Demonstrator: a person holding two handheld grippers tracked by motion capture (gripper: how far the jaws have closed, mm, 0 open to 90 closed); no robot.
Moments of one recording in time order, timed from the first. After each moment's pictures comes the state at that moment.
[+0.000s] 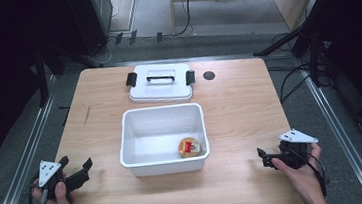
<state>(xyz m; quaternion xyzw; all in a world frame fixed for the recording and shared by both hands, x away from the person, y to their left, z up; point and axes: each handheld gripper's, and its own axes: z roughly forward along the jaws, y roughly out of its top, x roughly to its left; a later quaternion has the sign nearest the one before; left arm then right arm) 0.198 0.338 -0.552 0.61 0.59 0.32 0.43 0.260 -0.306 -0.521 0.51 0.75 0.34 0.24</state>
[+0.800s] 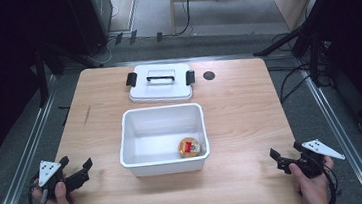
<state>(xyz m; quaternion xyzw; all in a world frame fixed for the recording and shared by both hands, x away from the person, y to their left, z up) 0.198 0.339 -0.552 0.61 0.59 0.31 0.43 0.241 -0.349 -0.546 0.56 0.66 0.45 0.23</state>
